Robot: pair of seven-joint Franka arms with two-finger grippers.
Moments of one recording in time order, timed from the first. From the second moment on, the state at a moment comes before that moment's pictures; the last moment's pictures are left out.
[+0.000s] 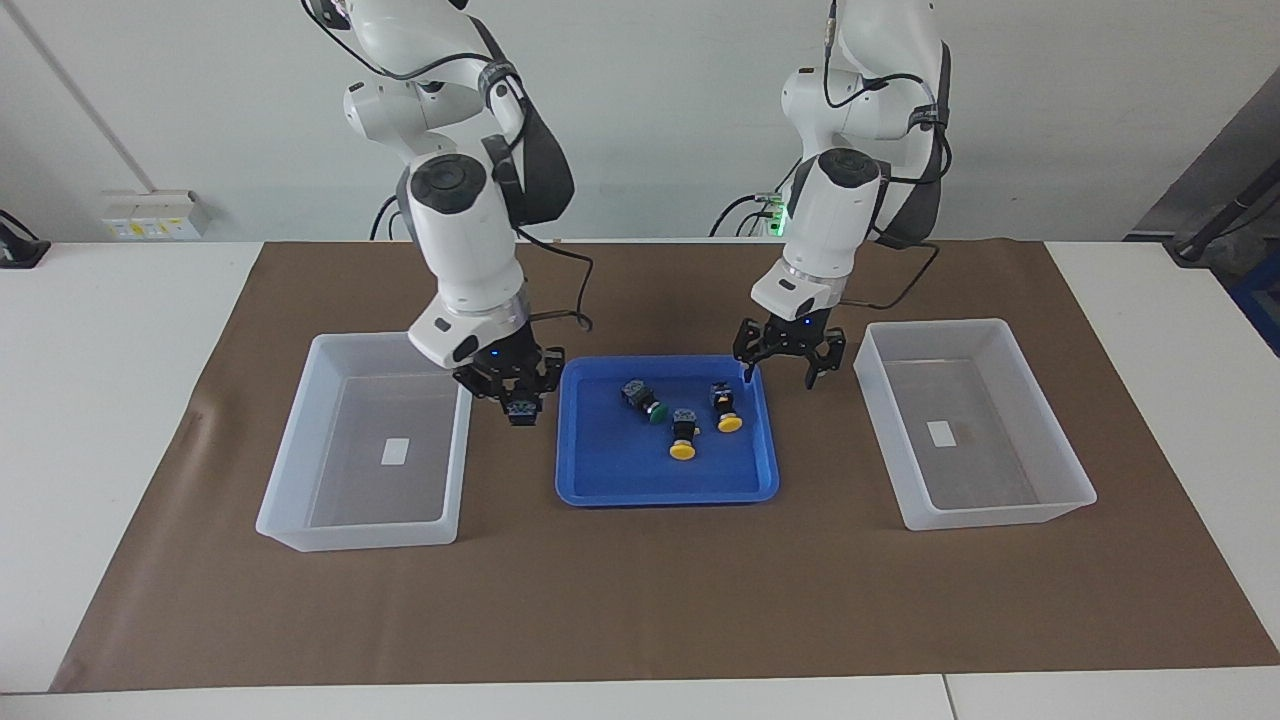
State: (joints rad) left arm -0.40 0.04 -0.04 -2.20 0.01 2.51 -0.29; right arm 0.34 0.27 -0.07 -1.66 0.05 2.04 0.23
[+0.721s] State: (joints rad) left arm -0.51 0.20 -0.04 -2.21 0.01 2.64 -0.48; right arm 0.08 0.34 -0.08 -1.82 0.05 2.37 -0.12
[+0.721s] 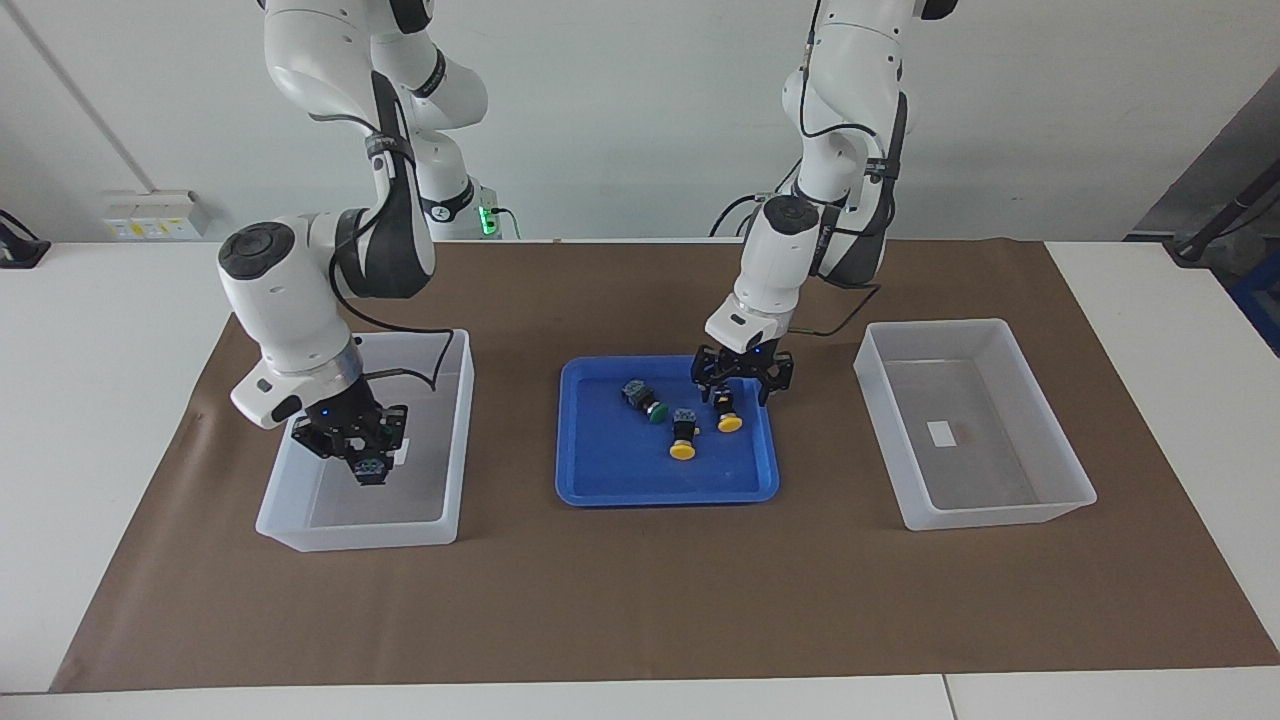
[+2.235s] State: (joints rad) left arm -0.07 0.17 0.00 -1.88 0.01 2.42 -0.07; right arm 0.14 0.20 -0.03 -1.78 0.09 2.17 -0.10
